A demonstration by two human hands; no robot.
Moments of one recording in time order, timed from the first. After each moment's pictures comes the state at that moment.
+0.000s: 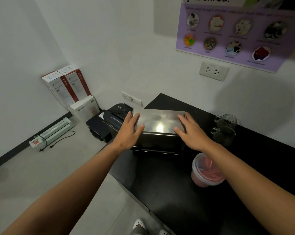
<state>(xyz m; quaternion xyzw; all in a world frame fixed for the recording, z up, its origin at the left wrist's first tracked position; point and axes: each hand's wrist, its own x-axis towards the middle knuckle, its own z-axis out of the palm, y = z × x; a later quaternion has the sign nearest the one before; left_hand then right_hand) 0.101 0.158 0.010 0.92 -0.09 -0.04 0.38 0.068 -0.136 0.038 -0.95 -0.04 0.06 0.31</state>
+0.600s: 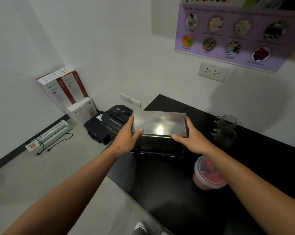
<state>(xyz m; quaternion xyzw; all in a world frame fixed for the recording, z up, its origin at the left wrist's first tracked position) 0.102 0.163 0.019 0.87 -0.09 -0.07 0.48 0.069 -0.139 0.026 -0.87 0.02 0.11 0.49</state>
